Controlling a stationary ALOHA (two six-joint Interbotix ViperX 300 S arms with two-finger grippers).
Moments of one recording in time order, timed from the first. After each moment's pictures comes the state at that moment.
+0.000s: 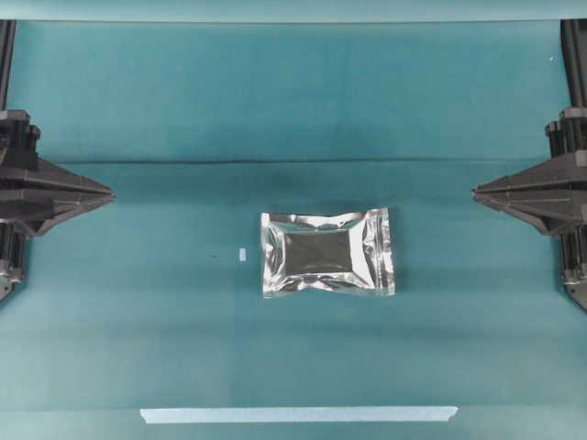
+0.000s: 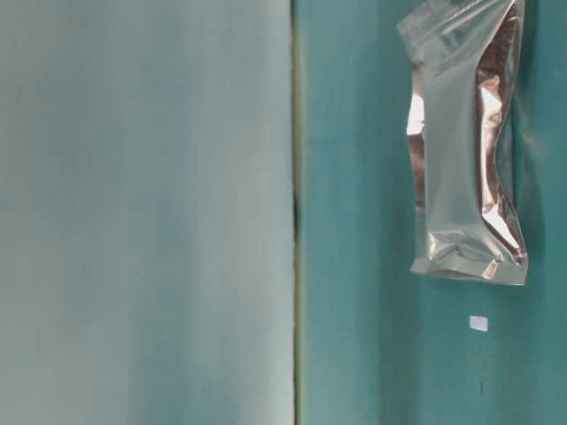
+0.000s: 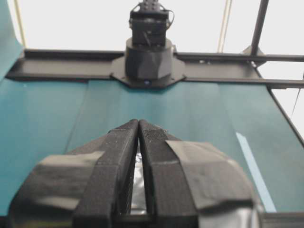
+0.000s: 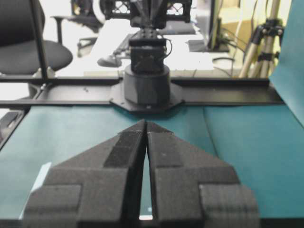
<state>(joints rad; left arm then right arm) 0.00 -0.96 1.17 0.00 -0.30 0.00 0.00 -0.96 1.17 0.00 -0.29 0.01</state>
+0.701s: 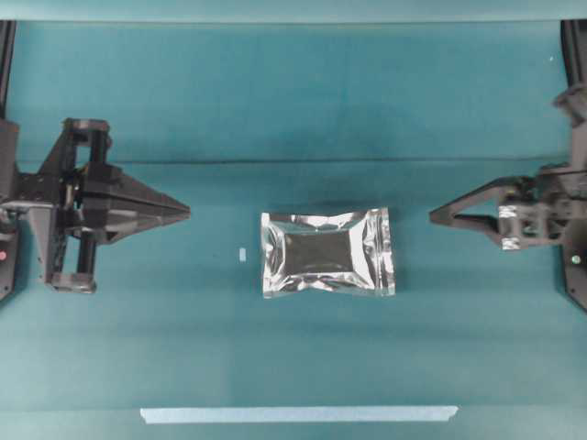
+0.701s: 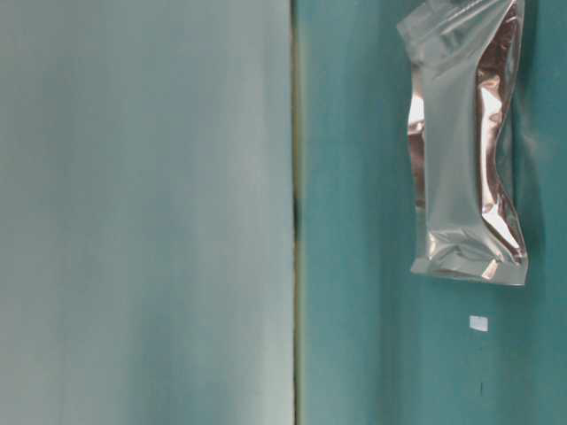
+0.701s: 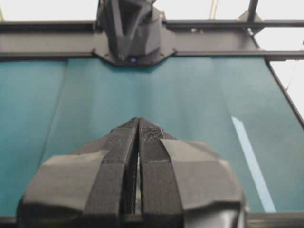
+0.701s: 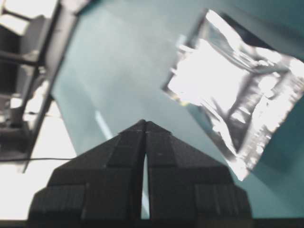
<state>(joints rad) -0.04 -0.63 0.96 0.00 -0.27 0.00 -0.05 -0.68 1.16 0.70 -0.03 0.45</state>
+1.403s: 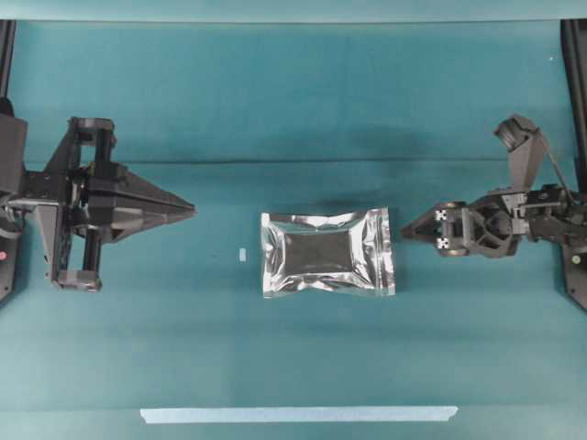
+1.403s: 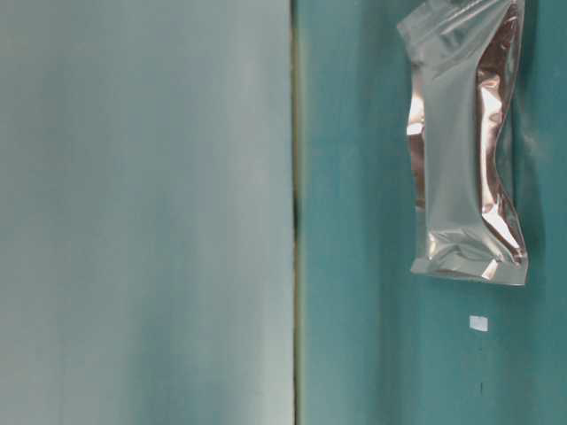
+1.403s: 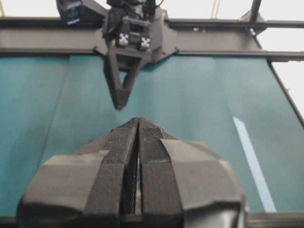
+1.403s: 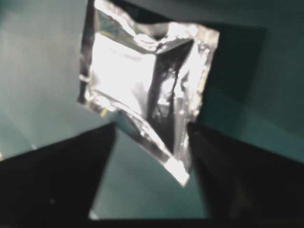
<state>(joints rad) -0.03 -0.62 0.95 0.00 -0.27 -0.01 0.00 -0.37 1.17 0.71 -0.20 0.69</state>
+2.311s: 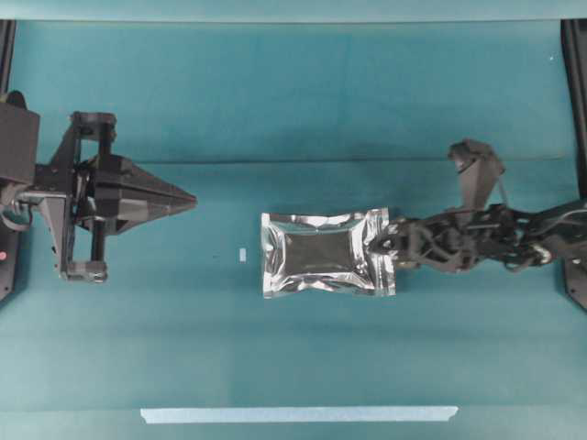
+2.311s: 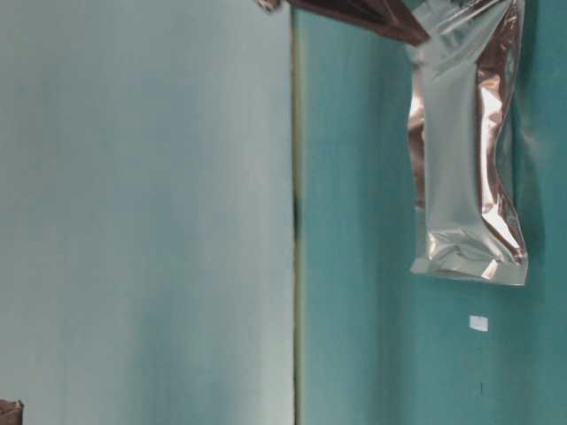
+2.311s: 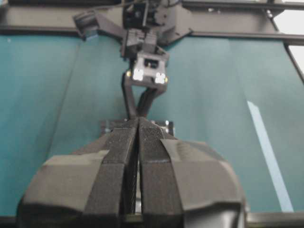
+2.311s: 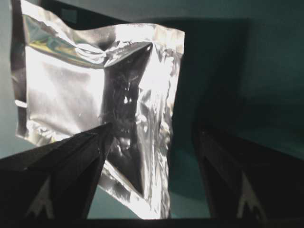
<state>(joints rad) 0.01 -0.62 0.95 0.00 -0.22 -0.01 0.05 -0.01 1.04 0.71 -0.30 0.81</state>
